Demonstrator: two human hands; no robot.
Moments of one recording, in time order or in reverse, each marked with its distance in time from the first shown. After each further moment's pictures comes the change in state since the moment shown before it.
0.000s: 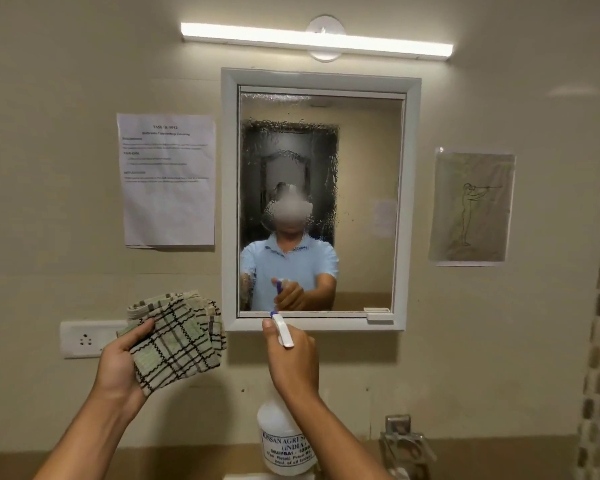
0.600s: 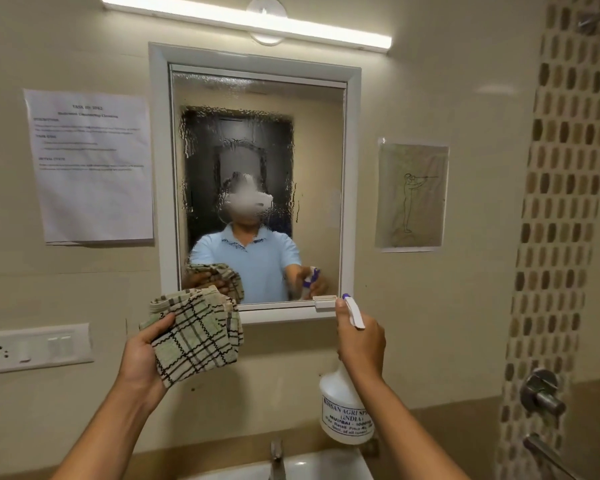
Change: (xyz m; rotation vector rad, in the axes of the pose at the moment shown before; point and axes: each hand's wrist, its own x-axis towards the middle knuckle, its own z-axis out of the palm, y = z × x) left_hand 0.013 -0.070 0.069 -0.002 -0.108 -0.147; right_hand 0.030 0.094 -0.140 -0.035 0.377 0.182
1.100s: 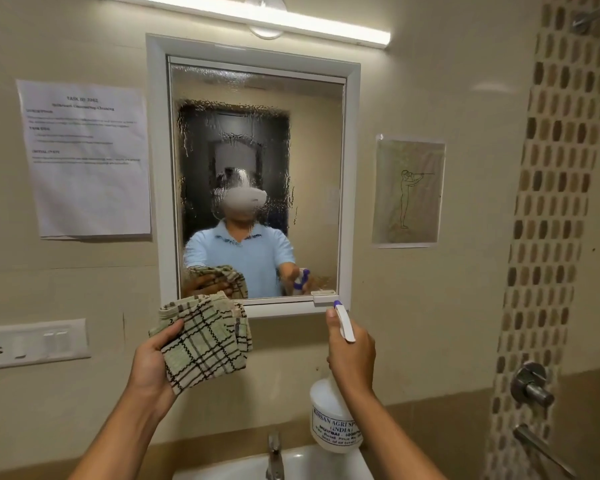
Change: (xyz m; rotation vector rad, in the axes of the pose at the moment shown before) left_hand -0.011 -0.016 0.003 -0.028 -0.034 -0.046; right_hand -0.028 0.010 0.009 0.074 -0.004 -0.014
